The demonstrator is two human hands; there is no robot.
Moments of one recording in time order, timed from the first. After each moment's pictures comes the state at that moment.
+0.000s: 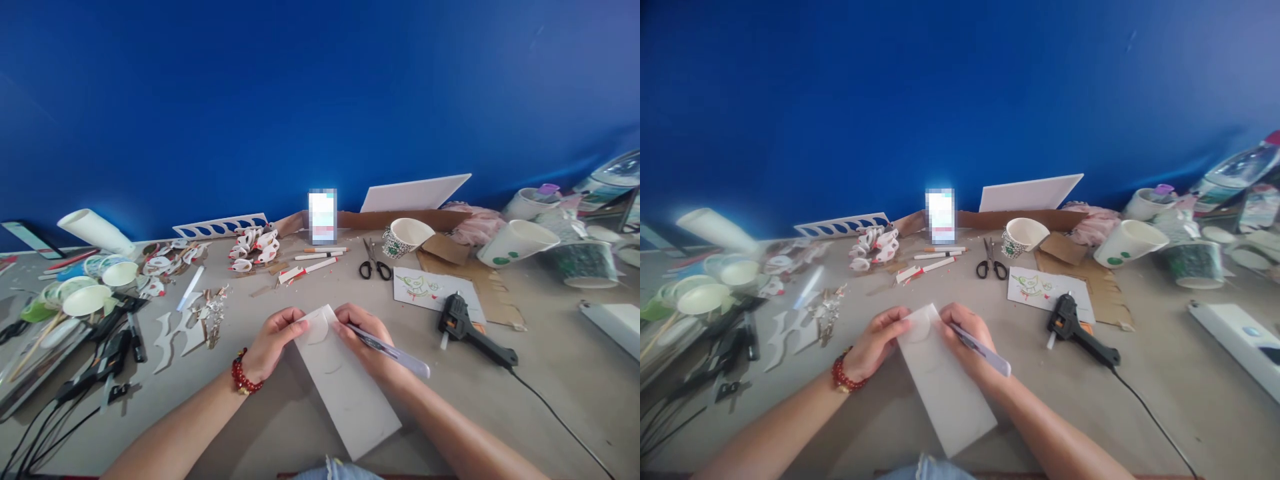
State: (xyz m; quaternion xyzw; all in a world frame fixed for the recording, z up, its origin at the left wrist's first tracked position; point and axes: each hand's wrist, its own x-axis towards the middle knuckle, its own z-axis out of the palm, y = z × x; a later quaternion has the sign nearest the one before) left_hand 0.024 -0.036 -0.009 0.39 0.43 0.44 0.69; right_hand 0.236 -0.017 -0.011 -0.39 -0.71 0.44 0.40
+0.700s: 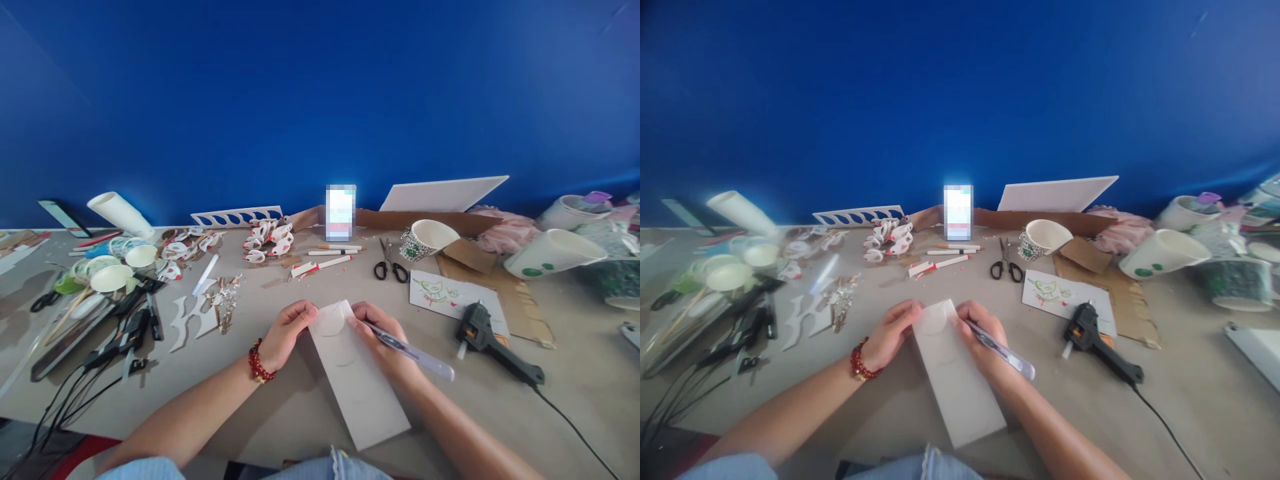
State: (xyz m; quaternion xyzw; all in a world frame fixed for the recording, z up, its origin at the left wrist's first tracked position) left_hand 0.031 -0.034 -0.014 0.40 0.45 0.48 0.63; right_hand 0.237 -0.018 -0.007 -0.44 -0.66 0.47 0.38
